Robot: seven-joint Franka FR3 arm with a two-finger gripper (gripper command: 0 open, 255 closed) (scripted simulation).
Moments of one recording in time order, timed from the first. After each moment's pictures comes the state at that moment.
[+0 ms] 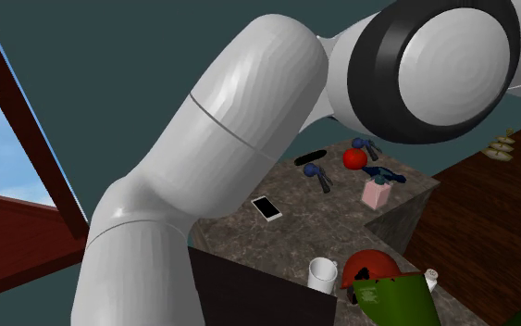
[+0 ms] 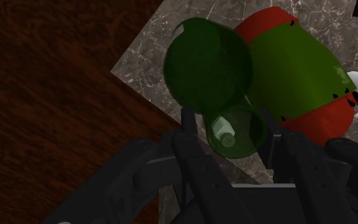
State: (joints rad) arm -0.82 0.72 -0.46 -1.21 0.32 1.81 -1.32
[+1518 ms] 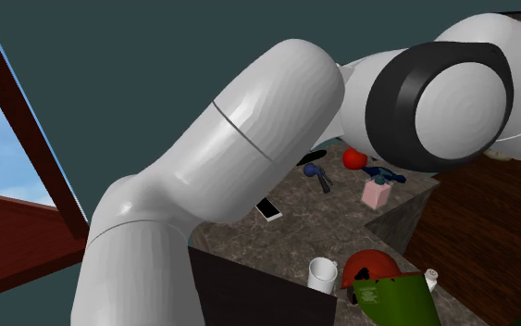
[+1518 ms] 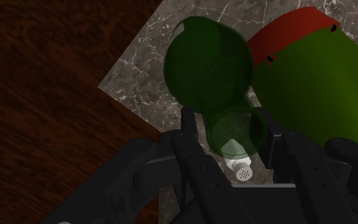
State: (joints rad) arm -0.82 0.84 -0.42 -1.33 0.37 2.04 -1.35
